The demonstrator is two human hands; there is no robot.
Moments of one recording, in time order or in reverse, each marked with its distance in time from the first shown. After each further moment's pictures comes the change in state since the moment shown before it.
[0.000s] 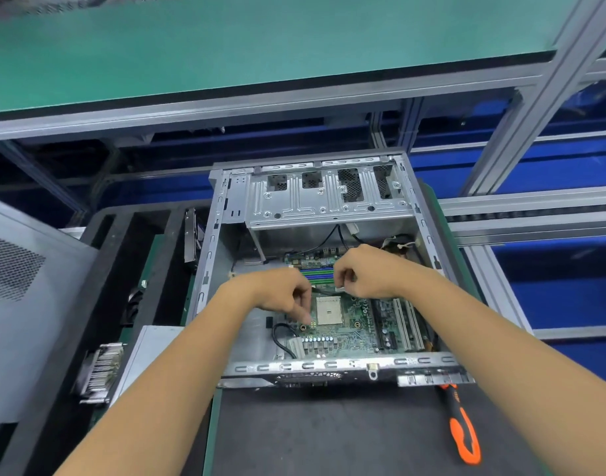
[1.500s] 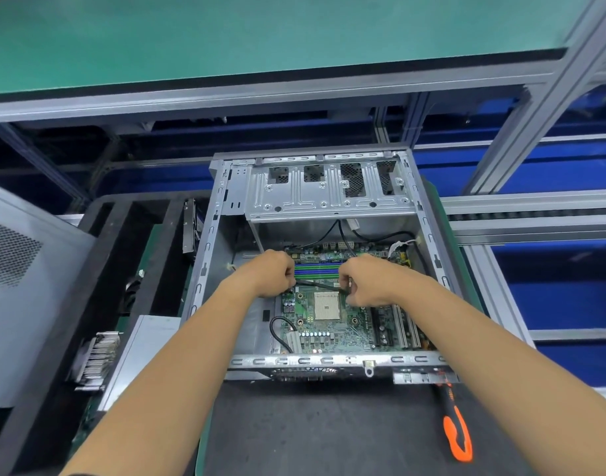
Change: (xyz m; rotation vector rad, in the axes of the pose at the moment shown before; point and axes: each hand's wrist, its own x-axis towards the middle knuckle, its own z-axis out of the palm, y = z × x) left_hand 0.021 -0.026 0.005 0.182 0.374 -0.168; right_hand 0.000 0.001 0.015 -0.023 -0.149 0.131
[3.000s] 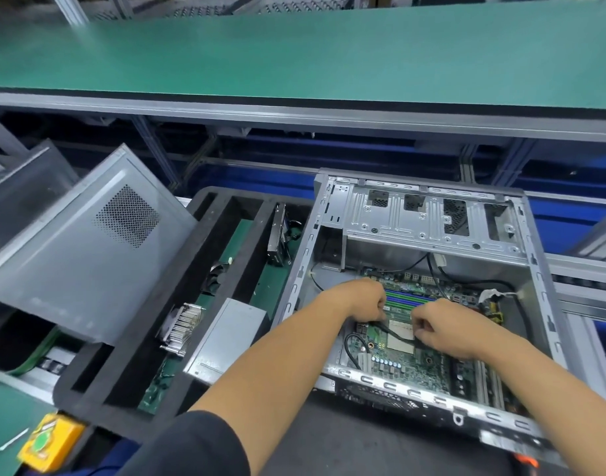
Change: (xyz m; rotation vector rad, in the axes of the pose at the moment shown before) left_hand -0.007 0.014 0.005 -0.060 -0.112 0.068; right_hand 0.007 -0.013 0.009 -0.256 0.011 -0.082
